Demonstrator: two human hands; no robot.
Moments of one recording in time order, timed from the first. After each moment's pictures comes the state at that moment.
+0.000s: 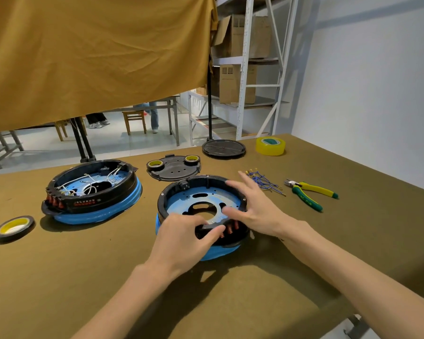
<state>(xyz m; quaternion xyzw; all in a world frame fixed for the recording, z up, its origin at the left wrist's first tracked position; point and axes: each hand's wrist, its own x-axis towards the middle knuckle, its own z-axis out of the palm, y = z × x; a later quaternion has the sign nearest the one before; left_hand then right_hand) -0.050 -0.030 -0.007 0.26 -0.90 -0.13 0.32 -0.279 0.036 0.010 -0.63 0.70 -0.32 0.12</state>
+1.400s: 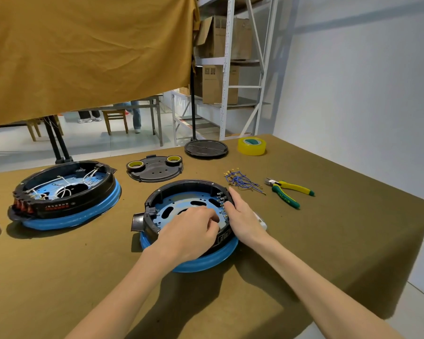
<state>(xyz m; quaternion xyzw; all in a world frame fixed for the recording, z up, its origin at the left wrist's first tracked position) -0.106 -0.026 0.007 0.25 -0.94 -0.16 0.16 -0.260 0.043 -0.014 -0.43 0.76 -0.44 0.20</state>
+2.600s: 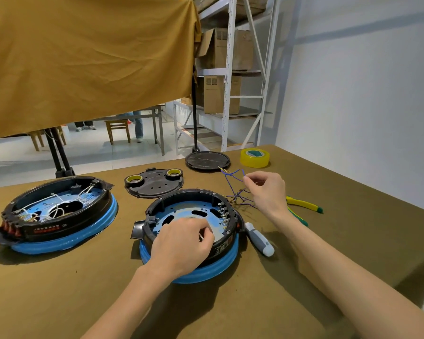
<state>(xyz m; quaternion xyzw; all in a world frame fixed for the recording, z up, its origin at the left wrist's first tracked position) -0.116 -0.056 0.000 0.27 -0.92 -0.10 0.25 -0.342 0.010 0.040 -0.41 0.73 -0.54 -0.06</state>
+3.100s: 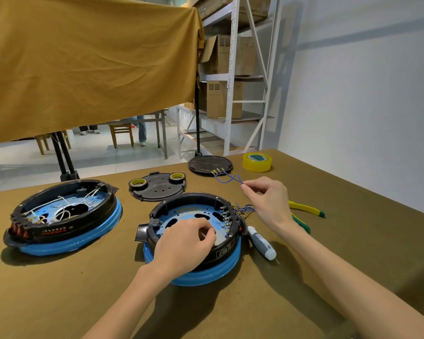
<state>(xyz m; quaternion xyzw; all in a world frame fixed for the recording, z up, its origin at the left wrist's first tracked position) -0.115 -0.061 0.001 0.30 -0.91 -0.17 0.23 -0.328 0.026 0.041 -0.47 0.69 -0.54 -0.08</state>
